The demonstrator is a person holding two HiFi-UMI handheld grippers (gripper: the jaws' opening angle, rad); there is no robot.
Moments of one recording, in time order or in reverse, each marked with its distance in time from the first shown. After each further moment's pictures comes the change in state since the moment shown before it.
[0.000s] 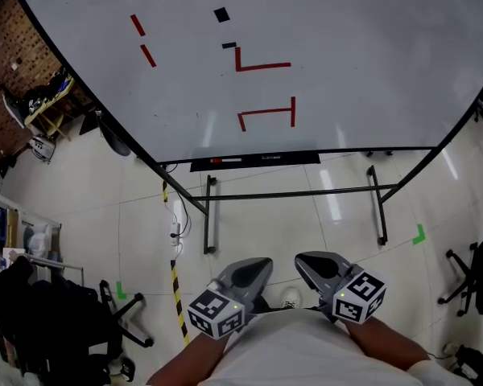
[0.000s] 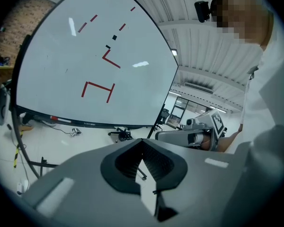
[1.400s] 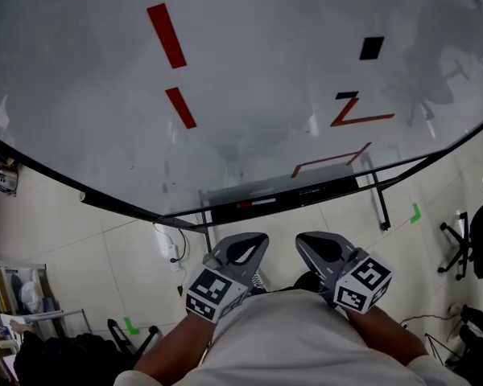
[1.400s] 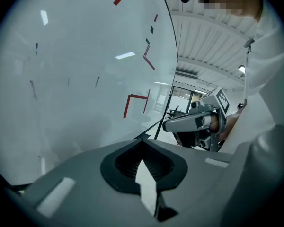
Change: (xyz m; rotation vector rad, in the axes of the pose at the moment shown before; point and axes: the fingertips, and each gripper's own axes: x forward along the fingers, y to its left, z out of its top) left arm 0.029 0.258 0.109 0.209 0.145 -0.161; right arm 0.236 -0.070 0.100 0.010 -0.020 -0.235
